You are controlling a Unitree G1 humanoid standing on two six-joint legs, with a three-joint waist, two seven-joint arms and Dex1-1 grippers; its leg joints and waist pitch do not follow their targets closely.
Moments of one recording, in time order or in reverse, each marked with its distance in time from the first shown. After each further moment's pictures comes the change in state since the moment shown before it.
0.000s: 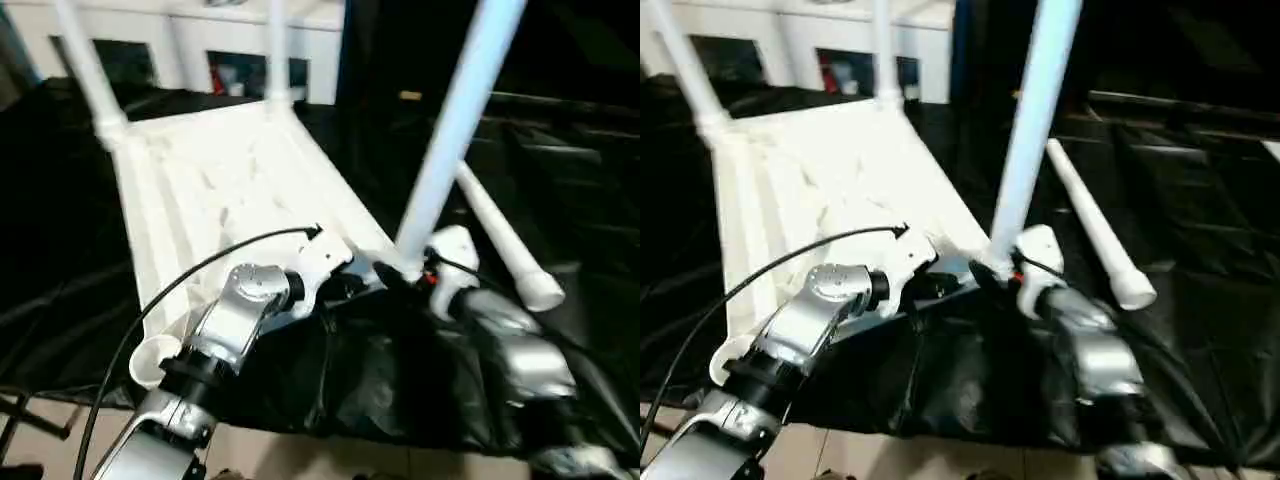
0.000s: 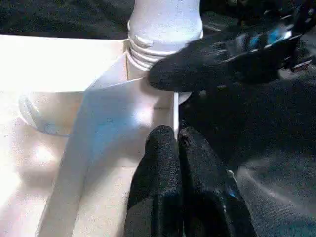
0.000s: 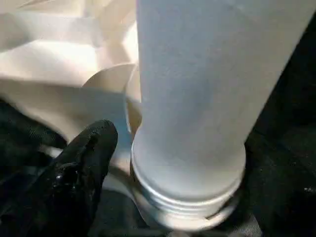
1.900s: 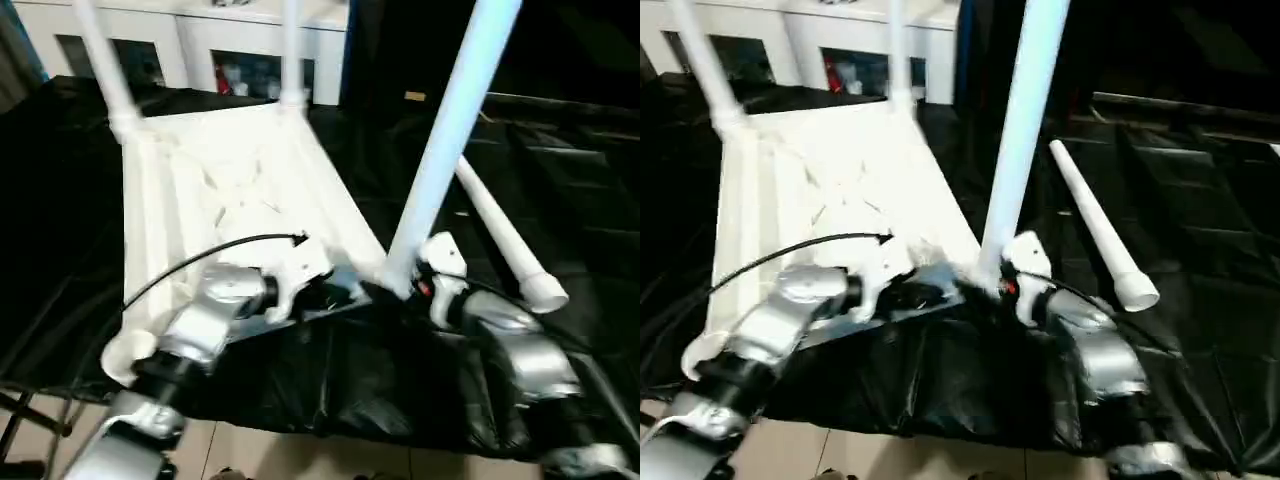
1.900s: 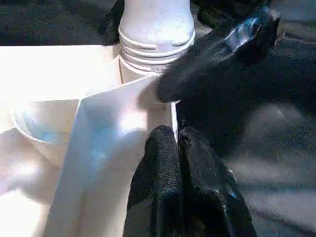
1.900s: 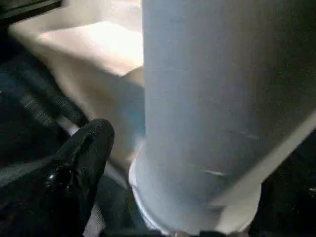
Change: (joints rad) left arm 0.017 0.157 0.000 0.025 -0.052 -0.170 -0.254; right arm -0.029 -0.061 0.114 0.032 0.001 -0.069 0.214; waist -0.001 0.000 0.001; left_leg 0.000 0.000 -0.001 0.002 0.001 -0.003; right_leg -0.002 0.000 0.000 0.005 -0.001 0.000
